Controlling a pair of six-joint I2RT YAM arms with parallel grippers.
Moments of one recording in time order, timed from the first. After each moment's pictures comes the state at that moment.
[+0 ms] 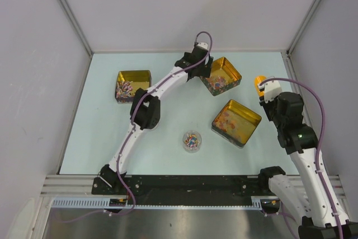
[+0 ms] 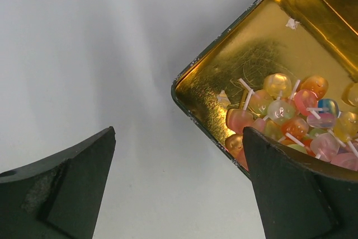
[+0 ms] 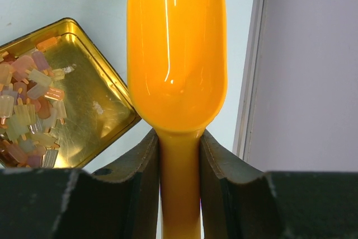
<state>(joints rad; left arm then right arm) -0.63 2.58 2.43 -0.55 -0.27 -0.26 0.17 0.73 0.88 -0.62 0.18 -0.42</state>
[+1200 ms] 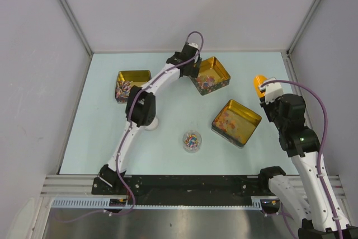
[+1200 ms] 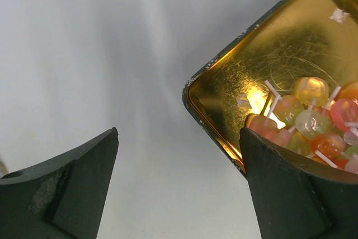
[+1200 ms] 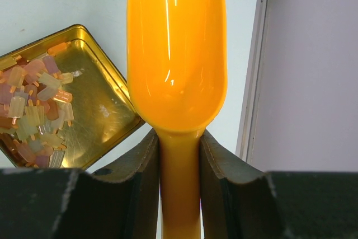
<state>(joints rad) -0.55 2.59 2.40 -0.60 -0.27 -0.16 0.17 0.69 0.88 -0.62 0.15 -0.41</state>
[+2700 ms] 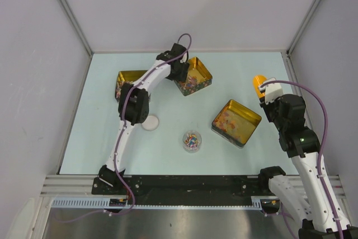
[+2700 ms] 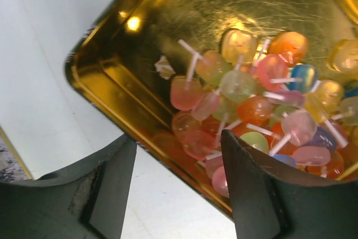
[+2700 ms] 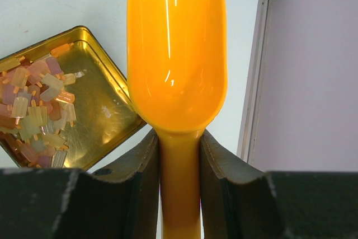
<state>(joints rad) -0.46 2.51 2.31 -0.81 -0.09 -0.16 0.18 0.69 0.88 -0.62 0.15 -0.41</state>
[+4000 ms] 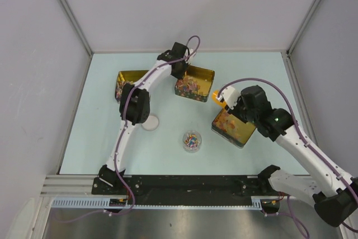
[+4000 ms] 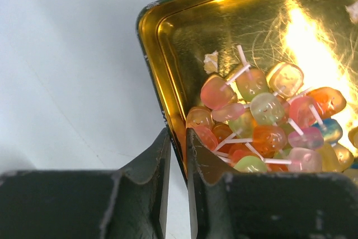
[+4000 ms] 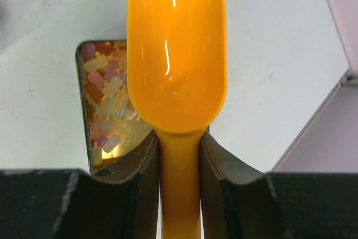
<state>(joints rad) -0.47 2.54 2.35 -0.75 -0.04 0.15 0.56 0.96 0.98 -0.71 0.13 -0.53</state>
